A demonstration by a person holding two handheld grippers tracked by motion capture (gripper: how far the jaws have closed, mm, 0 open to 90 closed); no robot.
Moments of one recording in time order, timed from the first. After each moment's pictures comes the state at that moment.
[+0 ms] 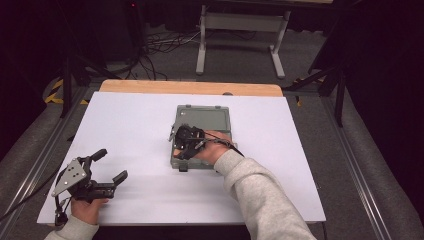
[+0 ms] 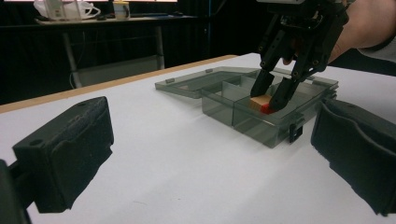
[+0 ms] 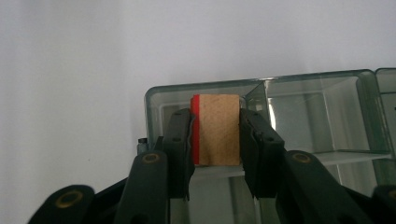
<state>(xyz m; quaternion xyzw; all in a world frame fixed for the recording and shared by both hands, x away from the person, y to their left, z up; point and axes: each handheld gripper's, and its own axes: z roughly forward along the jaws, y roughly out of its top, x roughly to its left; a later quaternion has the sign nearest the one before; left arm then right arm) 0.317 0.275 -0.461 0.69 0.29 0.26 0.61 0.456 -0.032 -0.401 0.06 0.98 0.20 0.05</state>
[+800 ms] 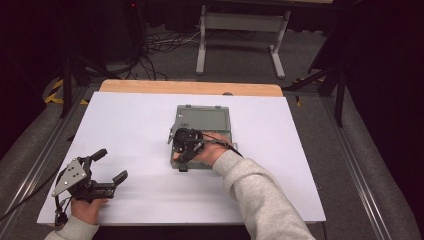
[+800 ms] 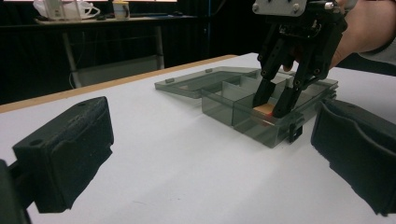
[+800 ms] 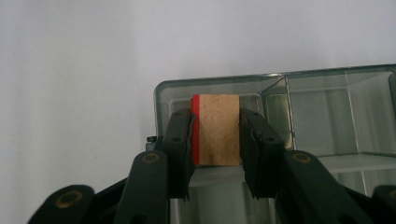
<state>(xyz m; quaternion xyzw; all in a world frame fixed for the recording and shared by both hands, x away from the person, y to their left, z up) 0.317 0.275 -0.461 0.69 0.29 0.26 0.61 0.454 -0.027 -0.409 0.06 0.98 0.19 0.03</state>
